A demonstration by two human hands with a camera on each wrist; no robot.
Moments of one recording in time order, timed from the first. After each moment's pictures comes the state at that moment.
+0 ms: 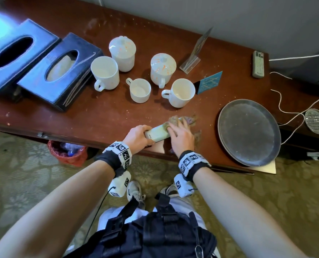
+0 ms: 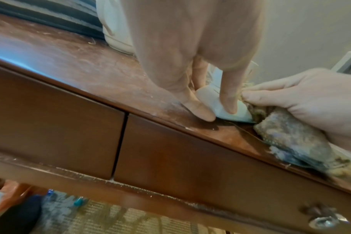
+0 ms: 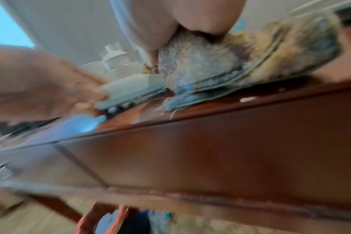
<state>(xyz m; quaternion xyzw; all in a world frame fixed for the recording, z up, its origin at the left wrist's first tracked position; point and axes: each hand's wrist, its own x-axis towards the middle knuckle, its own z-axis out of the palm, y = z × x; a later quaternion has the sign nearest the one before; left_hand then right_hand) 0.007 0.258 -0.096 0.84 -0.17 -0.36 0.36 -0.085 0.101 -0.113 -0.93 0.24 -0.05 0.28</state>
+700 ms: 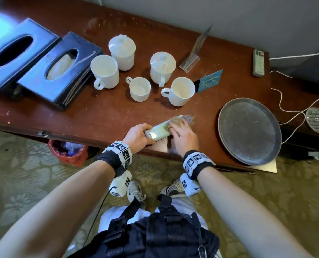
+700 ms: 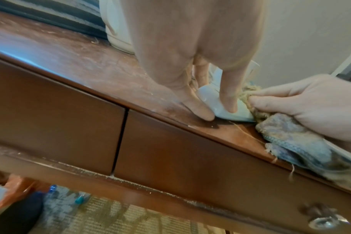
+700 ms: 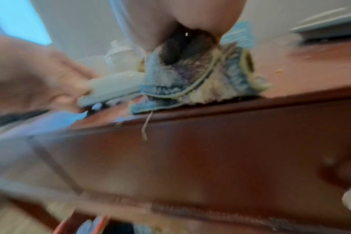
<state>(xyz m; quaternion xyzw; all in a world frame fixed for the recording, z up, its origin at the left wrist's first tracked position) 0.003 0.260 -0.098 0.84 -0.17 -0.35 0.38 -0.093 0.088 -0.113 -0.93 0.23 -0.05 0.27</state>
